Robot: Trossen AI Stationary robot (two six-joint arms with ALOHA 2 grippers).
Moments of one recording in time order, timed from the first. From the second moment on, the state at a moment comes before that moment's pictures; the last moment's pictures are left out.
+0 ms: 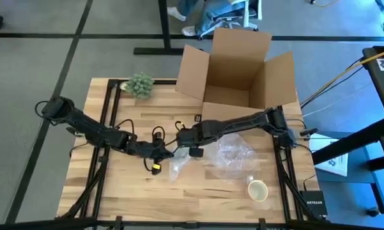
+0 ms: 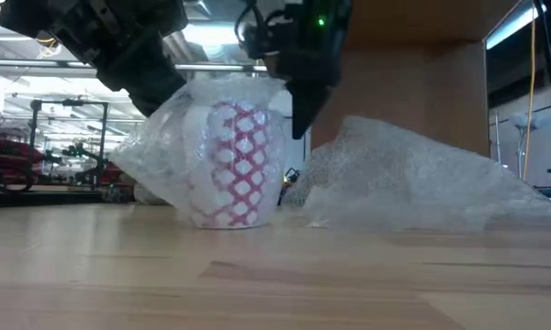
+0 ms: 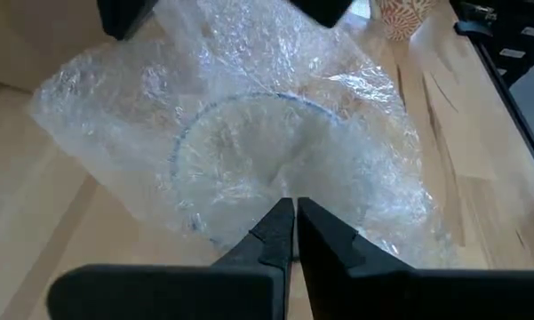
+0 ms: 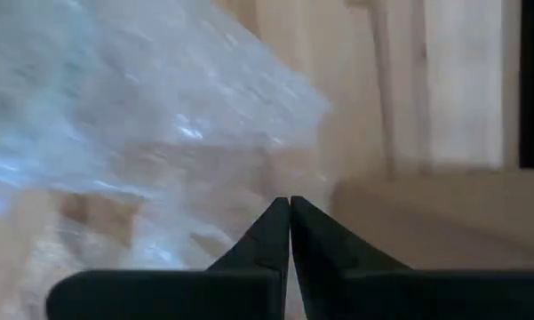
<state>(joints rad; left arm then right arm) -0.36 1.34 0.60 0.16 -0.32 -0.35 0.12 2.10 1.79 -1.10 0.38 0.20</state>
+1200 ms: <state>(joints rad) -0.36 1.34 0.60 0.17 -0.32 -0.36 0.23 2.20 1.80 -0.71 0.09 0.11</state>
